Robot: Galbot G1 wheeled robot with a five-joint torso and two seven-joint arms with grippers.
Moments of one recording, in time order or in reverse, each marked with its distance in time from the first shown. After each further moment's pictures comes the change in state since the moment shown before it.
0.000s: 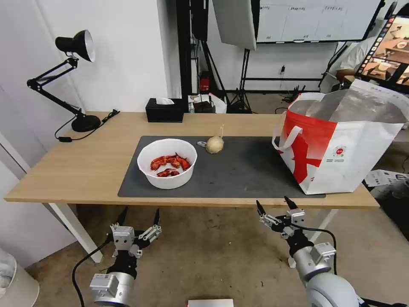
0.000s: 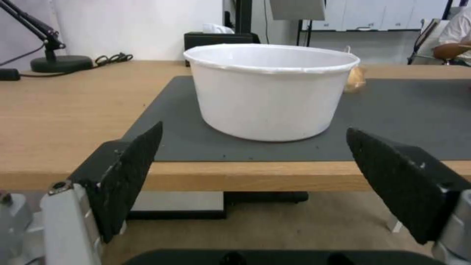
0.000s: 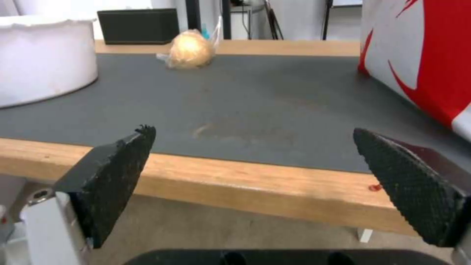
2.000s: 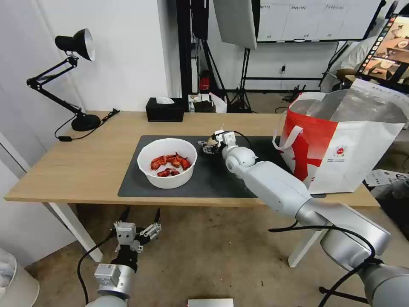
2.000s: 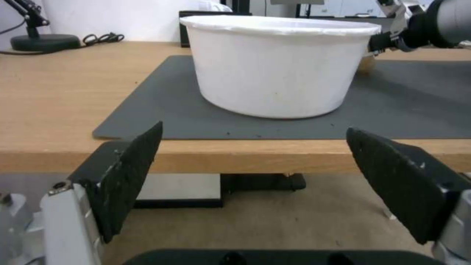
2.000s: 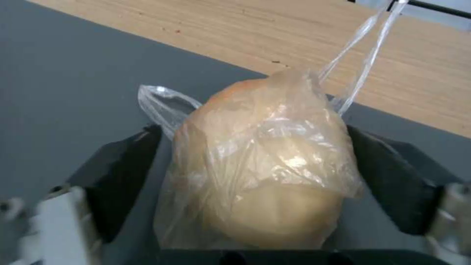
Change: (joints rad) left arm -0.079 0.054 0.011 0.086 -0.068 0.016 0.002; right arm 1.390 0.421 -0.766 -1.072 0.341 -0.472 -0.048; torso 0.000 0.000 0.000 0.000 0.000
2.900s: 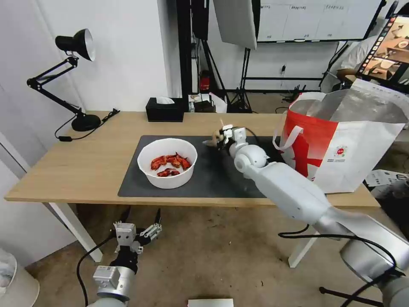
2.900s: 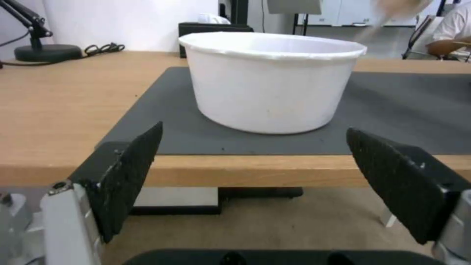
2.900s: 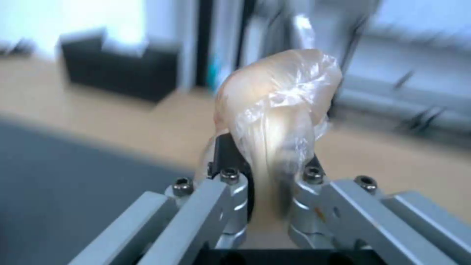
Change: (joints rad) left arm 0.026 -0.009 -0.001 -0.045 0.009 -0.002 -0.001; right arm -0.141 -0.245 0.159 0.534 -0.073 0.019 0.226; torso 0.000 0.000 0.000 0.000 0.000
